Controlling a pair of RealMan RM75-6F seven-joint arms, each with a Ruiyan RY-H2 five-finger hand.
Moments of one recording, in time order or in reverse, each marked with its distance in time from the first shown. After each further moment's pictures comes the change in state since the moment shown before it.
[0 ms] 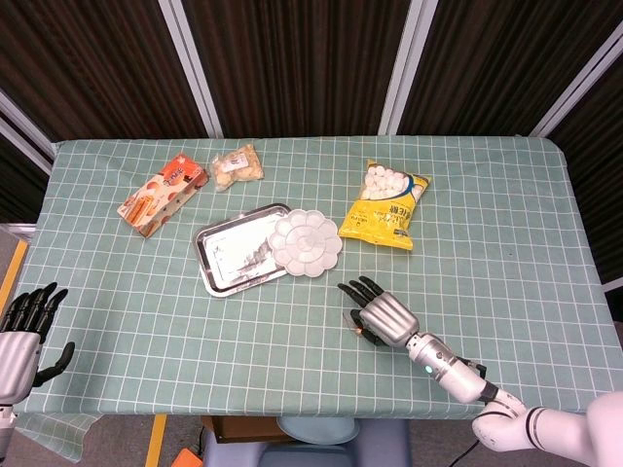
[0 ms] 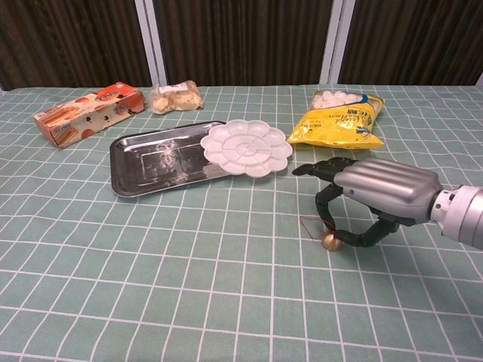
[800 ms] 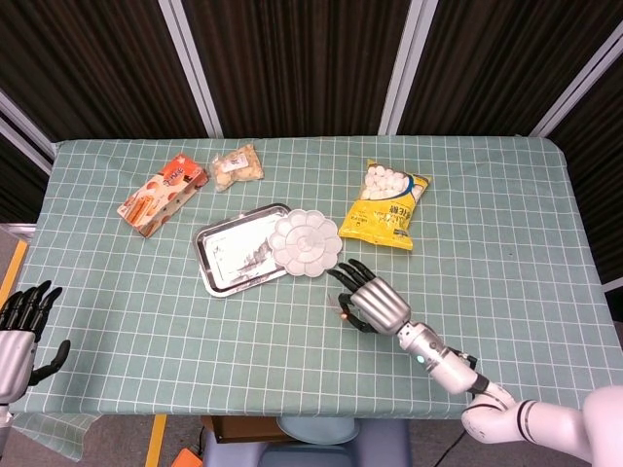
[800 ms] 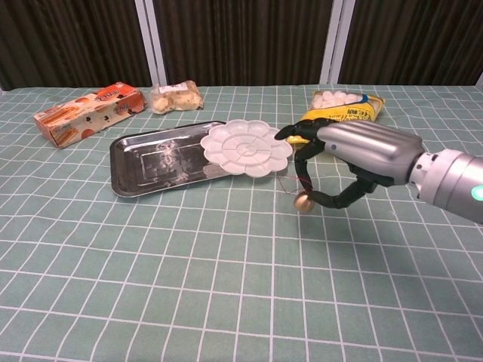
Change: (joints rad) left arm 0.003 -0.001 -0.009 0.007 -0.009 0.009 0.005; right arm 0.045 -0.008 0.072 -0.034 0.027 0.057 0.044
